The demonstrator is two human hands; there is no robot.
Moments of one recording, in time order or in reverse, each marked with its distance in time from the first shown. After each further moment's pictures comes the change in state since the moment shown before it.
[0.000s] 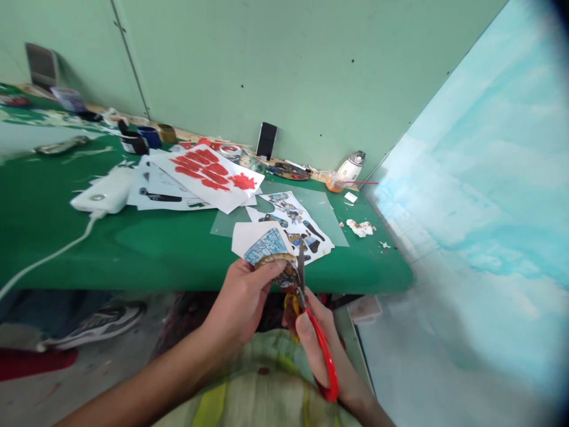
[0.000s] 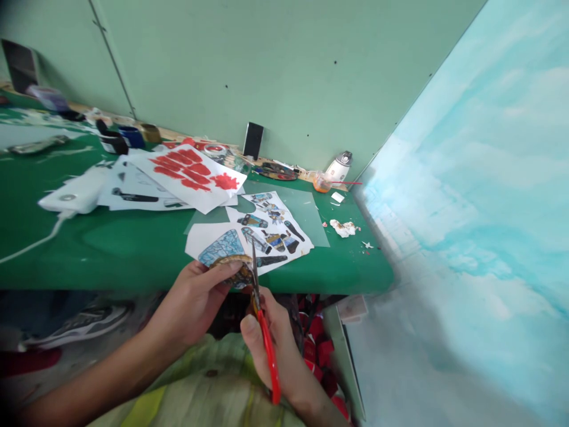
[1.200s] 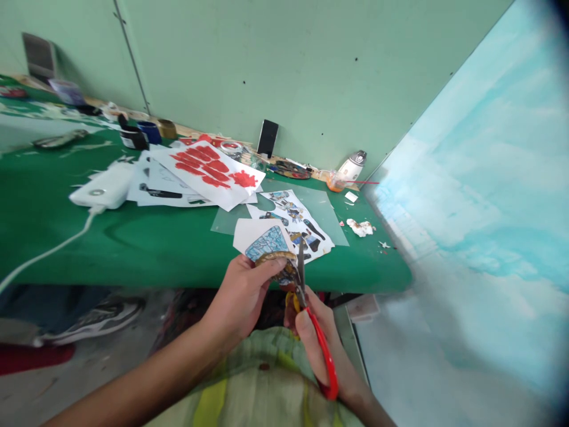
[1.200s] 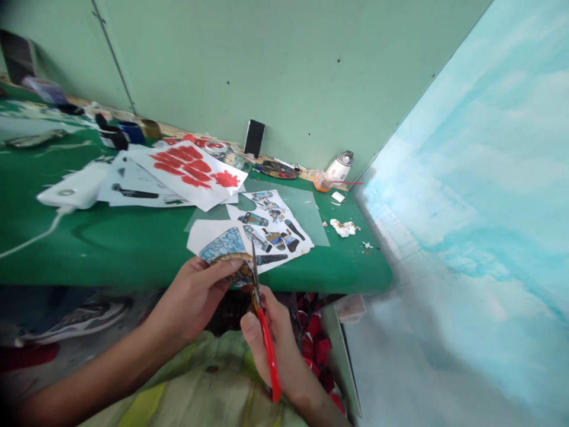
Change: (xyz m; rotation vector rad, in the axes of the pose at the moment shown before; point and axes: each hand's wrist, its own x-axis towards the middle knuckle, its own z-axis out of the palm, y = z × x) left_hand 0.001 0.003 -0.002 0.023 -0.011 -0.037; right_hand 0.001 0.001 0.000 0.055 -0.010 0.001
